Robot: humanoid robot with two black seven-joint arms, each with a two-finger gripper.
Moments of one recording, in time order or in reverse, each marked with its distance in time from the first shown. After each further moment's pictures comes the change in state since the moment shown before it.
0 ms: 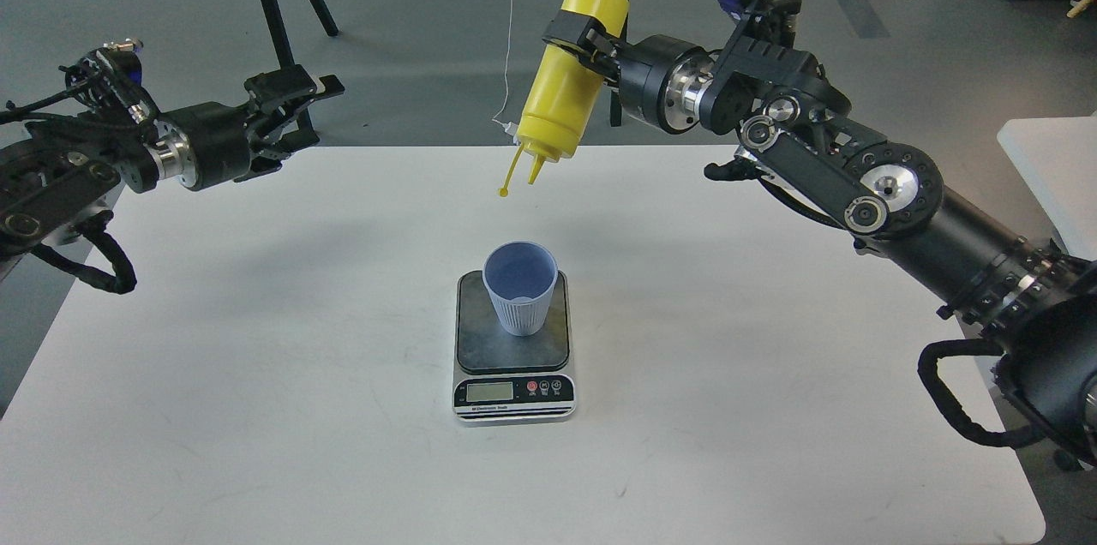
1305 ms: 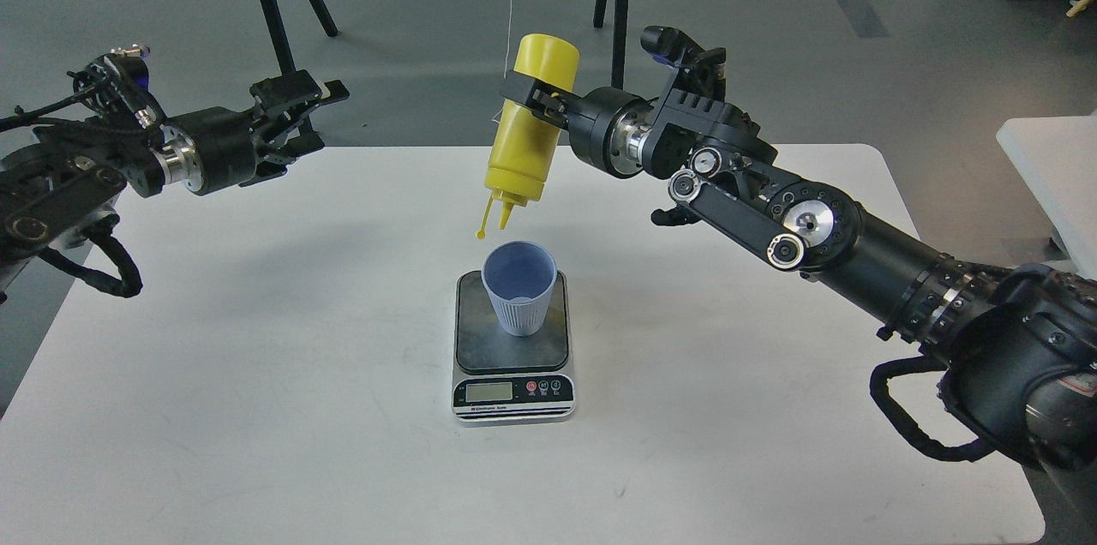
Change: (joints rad) left arm 0.008 -0.014 -0.001 0.000 0.000 0.000 0.000; right arm -0.003 0.103 -0.049 -0.109 -0.013 -0.071 0.035
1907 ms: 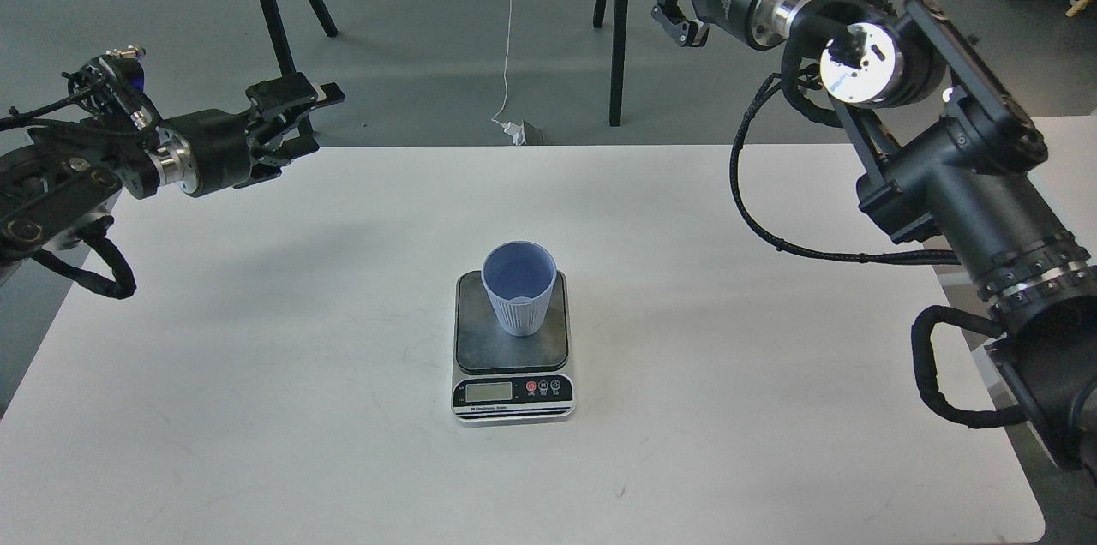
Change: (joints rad) left arm 0.002 0.014 0.006 0.000 0.006 0.000 0.000; right arm -0.071 -0.149 0.616 0.014 0.883 -0.012 -0.261
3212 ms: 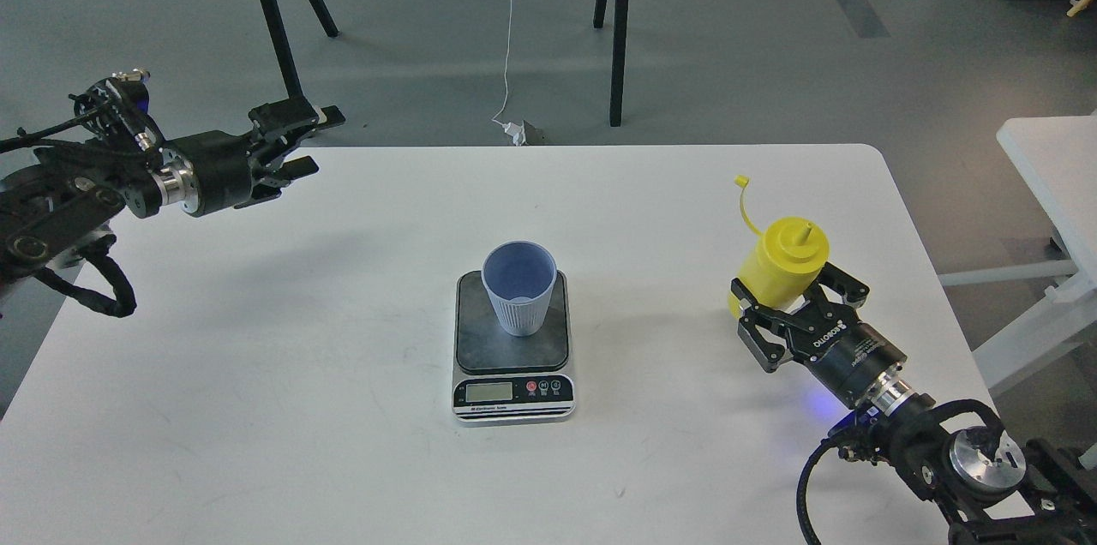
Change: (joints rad) left arm 0.034 -0.008 0.006 0.000 0.006 0.000 0.000; right arm -0.899 -0.059 0.078 0.143 0.717 0.394 -0.117
